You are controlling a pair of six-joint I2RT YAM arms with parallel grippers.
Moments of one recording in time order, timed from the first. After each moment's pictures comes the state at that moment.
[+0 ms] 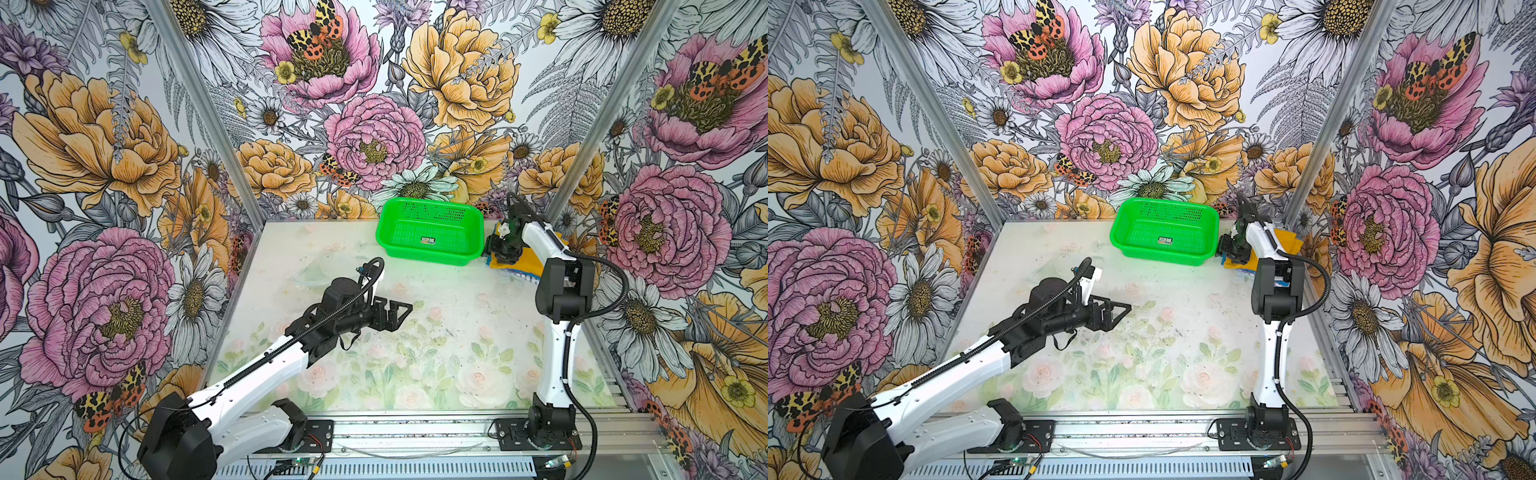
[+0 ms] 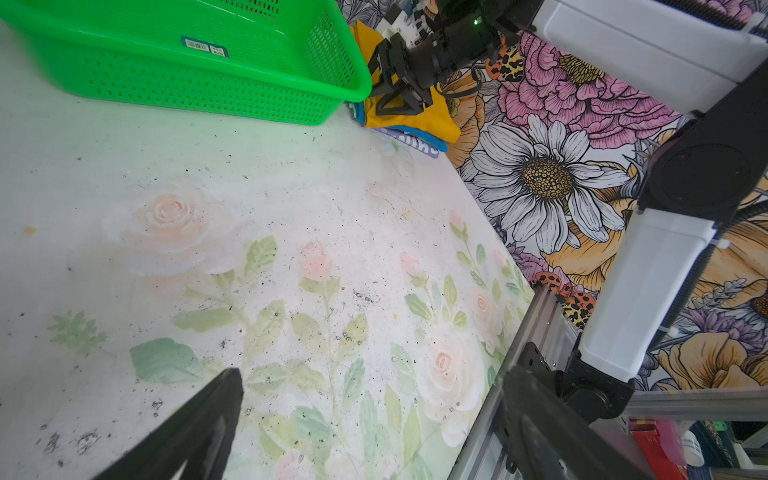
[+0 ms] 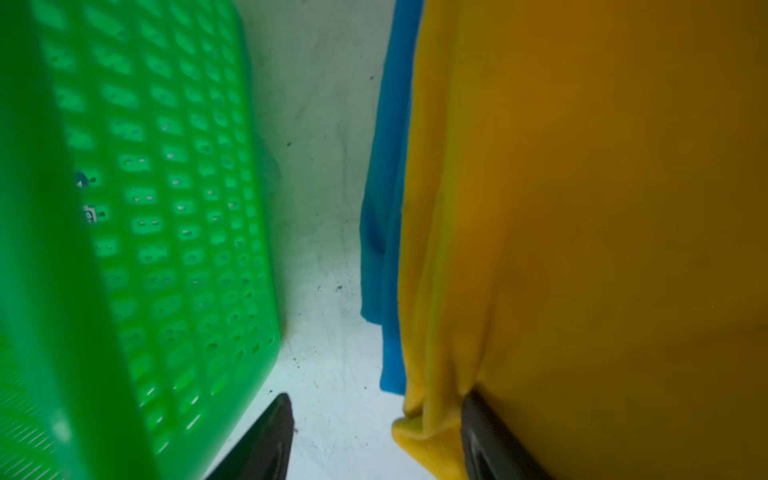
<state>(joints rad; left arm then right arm) -0.68 1.09 0.74 -0.10 0.29 -0.50 -0.08 2.33 2.02 -0.95 -0.29 0.25</state>
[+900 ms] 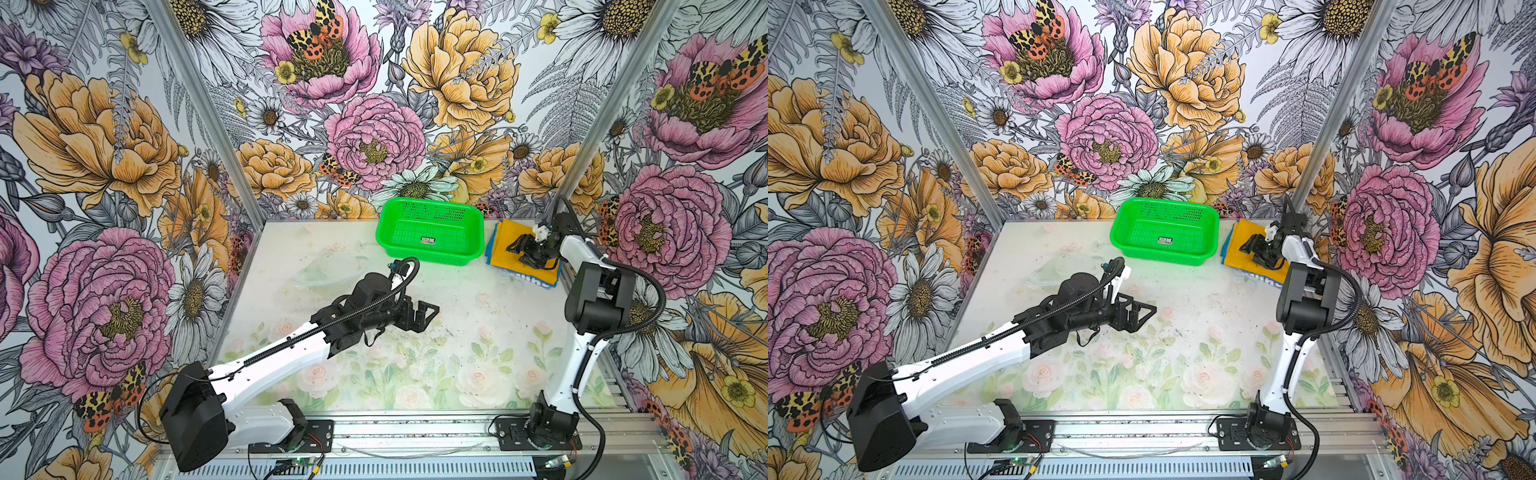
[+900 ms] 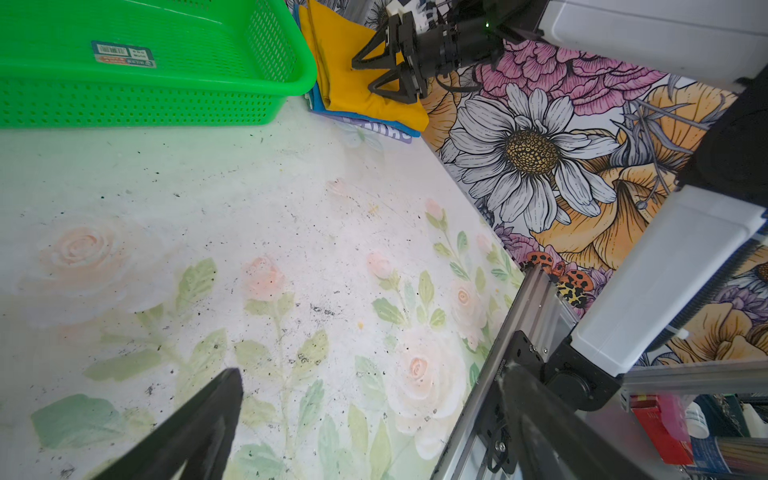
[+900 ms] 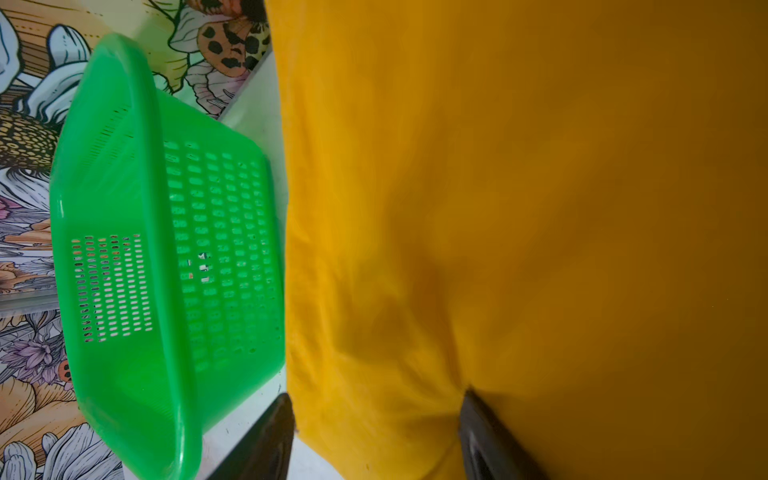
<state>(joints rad) -0.86 1.24 0.92 -0.14 0.18 -0.50 -0.31 2.15 1.70 -0.64 -0.56 0.31</state>
